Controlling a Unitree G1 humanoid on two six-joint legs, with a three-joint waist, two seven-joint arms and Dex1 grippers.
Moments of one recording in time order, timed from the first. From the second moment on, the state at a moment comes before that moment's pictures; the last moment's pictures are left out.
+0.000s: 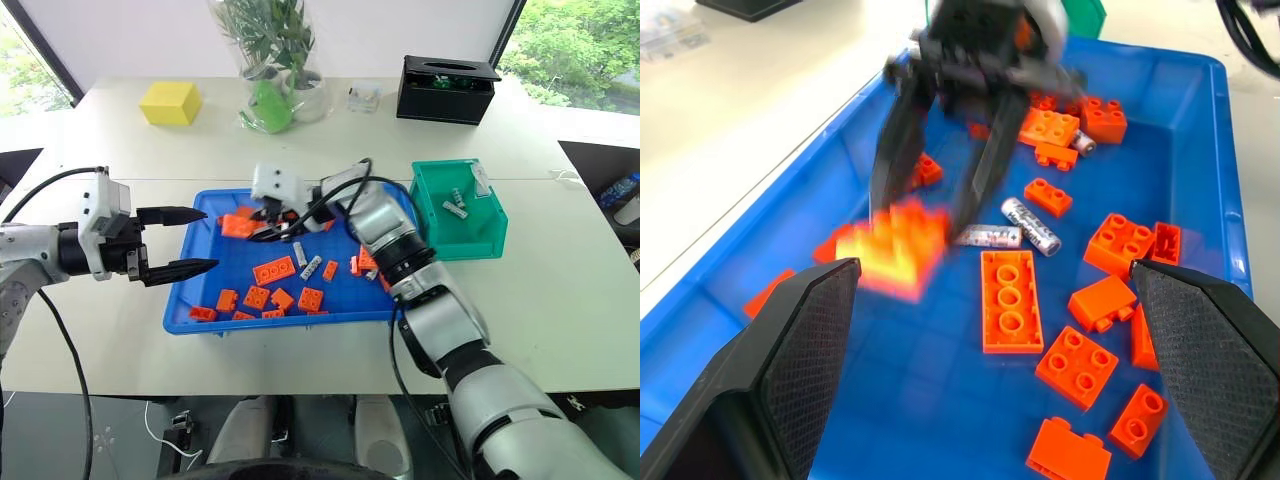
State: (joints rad) left arm -0.27 0.93 0.19 -0.29 -0.62 0.53 -1.11; right arm -1.01 -0.14 0.39 0.48 -0.01 0.33 1.18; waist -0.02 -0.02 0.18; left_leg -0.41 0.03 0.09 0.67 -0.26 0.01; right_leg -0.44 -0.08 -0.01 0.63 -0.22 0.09
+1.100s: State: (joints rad) left arm -0.28 0.92 0.19 -0.28 -0.62 0.52 -1.10; right arm -1.04 -0.31 0.46 0.79 -0.16 -0.10 1.26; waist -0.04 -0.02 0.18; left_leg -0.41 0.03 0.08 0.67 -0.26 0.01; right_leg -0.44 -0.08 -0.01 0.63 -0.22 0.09
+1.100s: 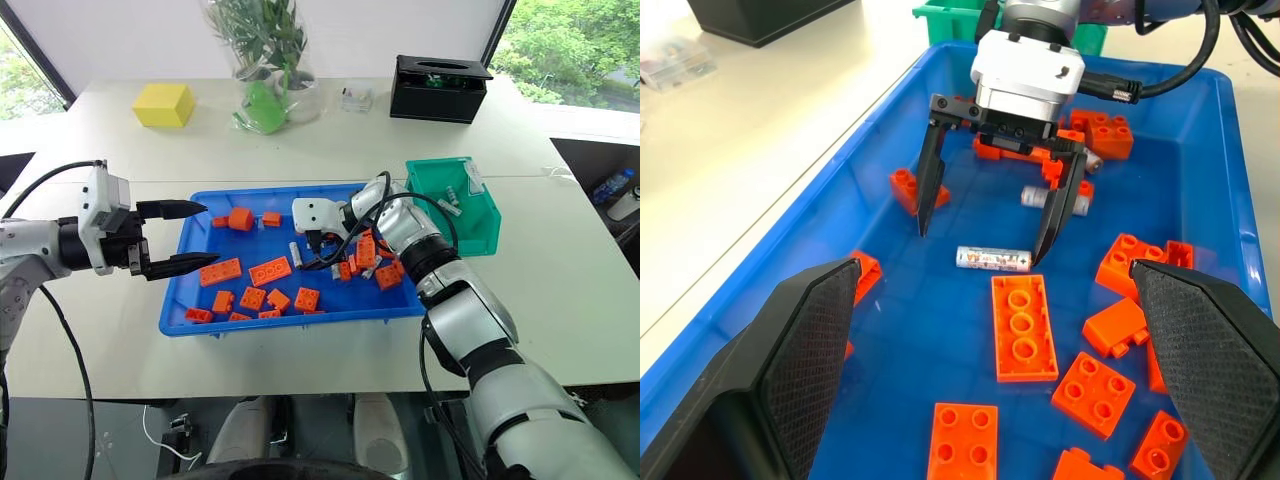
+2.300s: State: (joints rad) left arm -0.40 0.83 0.10 -0.16 -0.57 0.47 -1.11; right arm -0.79 -0.91 0.03 0.37 0.03 0.44 1.14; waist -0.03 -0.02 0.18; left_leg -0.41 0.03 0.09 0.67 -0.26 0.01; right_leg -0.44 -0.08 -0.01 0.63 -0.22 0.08
